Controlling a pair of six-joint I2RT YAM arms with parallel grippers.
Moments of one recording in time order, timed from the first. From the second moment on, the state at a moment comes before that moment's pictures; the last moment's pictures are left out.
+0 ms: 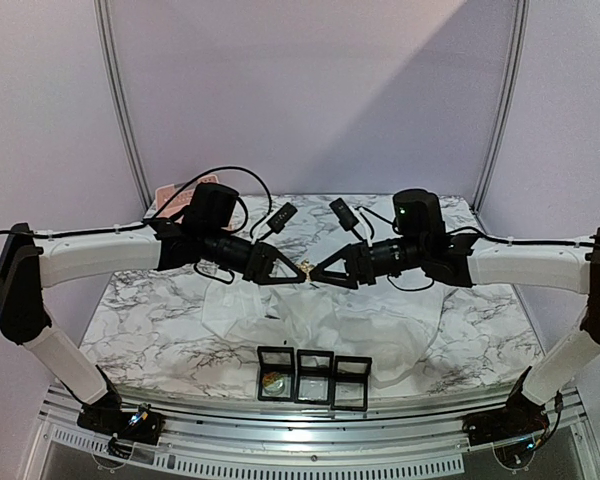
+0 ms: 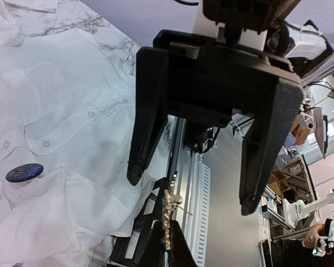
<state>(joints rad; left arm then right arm) -0.72 1.58 1.10 -0.10 0.89 -0.32 0.77 1.55 1.02 0.18 -0.79 0.47</state>
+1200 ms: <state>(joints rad) -0.73 1.58 1.10 -0.07 0.93 -0.31 0.78 1.57 1.02 0.17 -0.76 0.47</state>
